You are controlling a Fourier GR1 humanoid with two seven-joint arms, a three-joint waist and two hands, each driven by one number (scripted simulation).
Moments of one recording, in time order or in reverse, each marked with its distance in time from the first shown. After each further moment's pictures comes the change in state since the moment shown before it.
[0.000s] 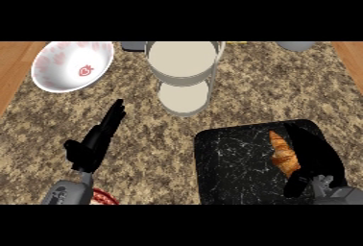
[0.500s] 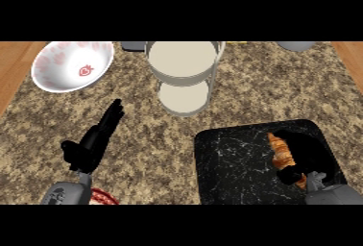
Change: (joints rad) left arm 0.012 -0.020 0.036 -0.020 -0.029 -0.027 0.008; right arm -0.001 0.073 -0.058 0.132 0.073 -0.081 -0.180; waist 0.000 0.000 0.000
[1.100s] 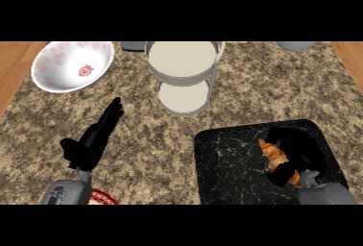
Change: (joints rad) left arm -0.012 -0.022 0.040 0.008 -0.028 -0.032 0.006; right arm -0.008 0.071 -0.031 0.022 0.100 -0.090 -0.158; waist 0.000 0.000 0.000
